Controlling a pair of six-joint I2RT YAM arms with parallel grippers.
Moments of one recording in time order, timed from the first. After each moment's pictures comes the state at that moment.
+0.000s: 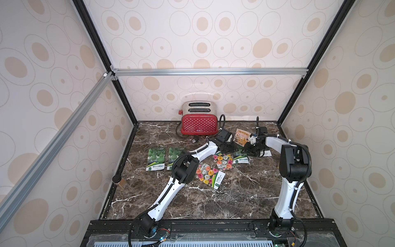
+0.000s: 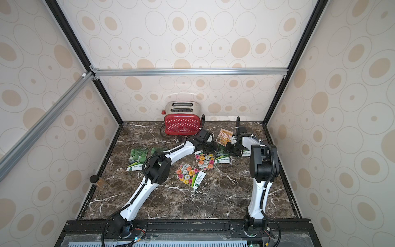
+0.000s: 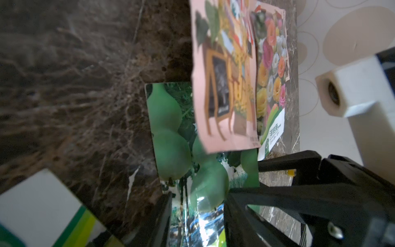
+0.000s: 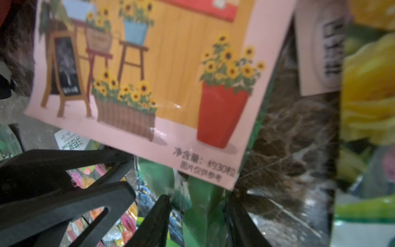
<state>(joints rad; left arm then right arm) -0.72 2.66 2.28 -0.44 0.38 -0.78 0.01 2.06 1.43 -0.66 -0.42 0.25</state>
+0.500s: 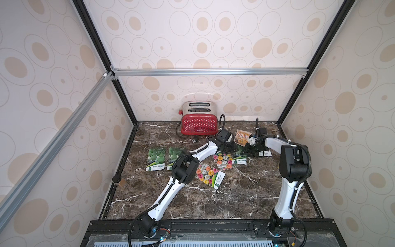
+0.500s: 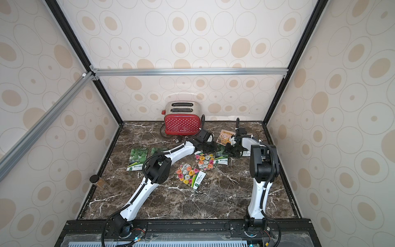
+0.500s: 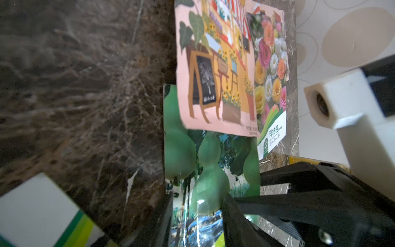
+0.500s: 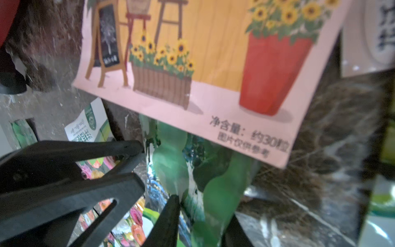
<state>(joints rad) -0.72 2.65 2.26 -0.42 0.38 -0.78 0.01 2.05 1.41 -0.66 -0.46 0.26</state>
